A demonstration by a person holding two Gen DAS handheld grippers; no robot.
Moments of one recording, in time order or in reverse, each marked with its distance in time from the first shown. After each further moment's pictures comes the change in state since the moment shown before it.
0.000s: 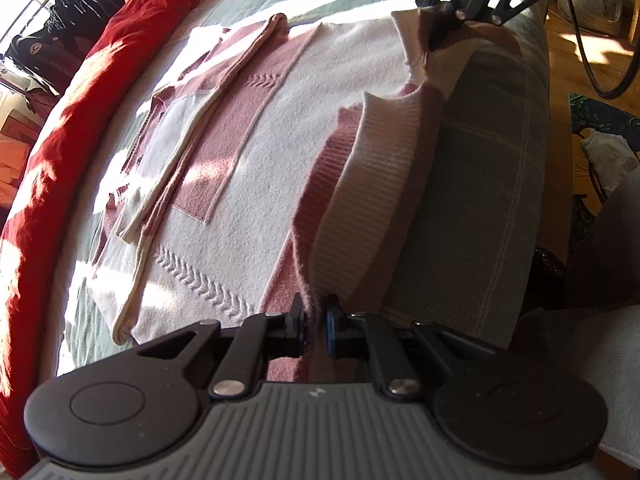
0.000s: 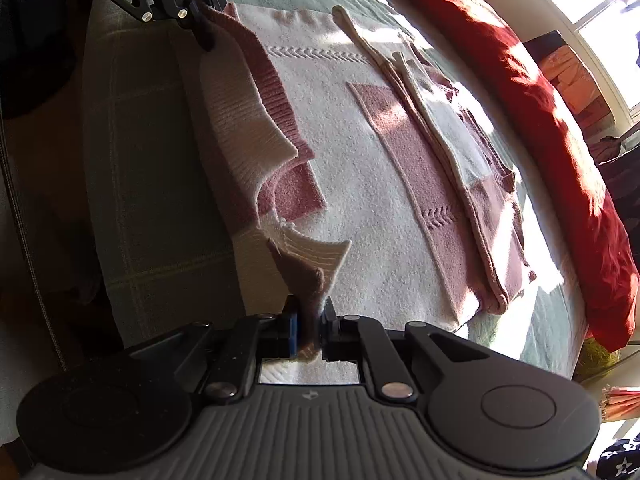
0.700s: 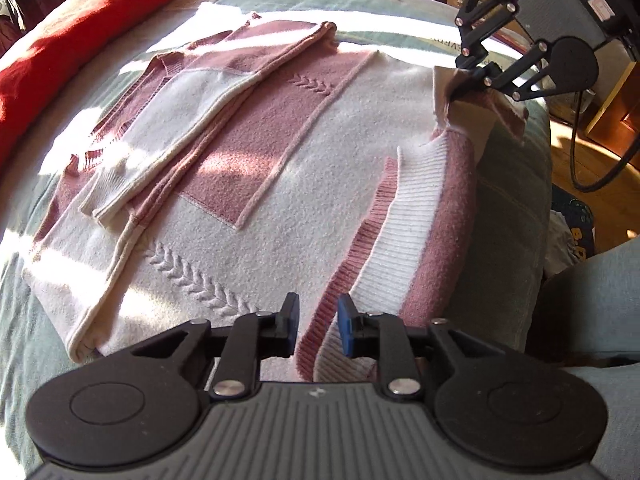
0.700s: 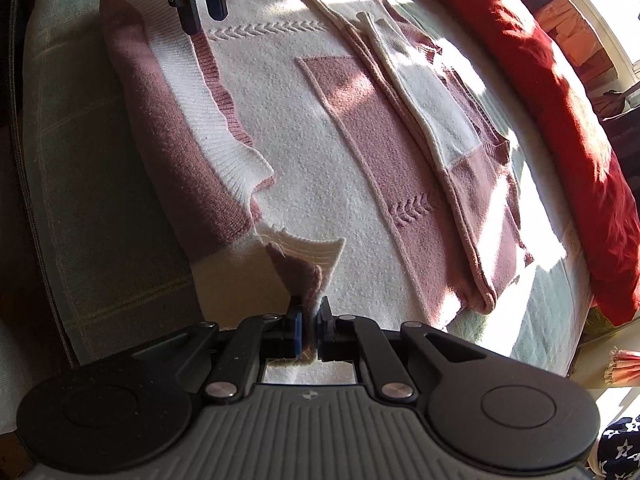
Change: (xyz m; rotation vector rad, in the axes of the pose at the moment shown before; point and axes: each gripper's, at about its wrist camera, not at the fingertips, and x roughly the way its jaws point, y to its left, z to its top) left arm 0.041 0.113 -0.014 -0.149 -0.054 -0.377; right arm 0.032 -0.045 0.039 0.074 0.144 0.025
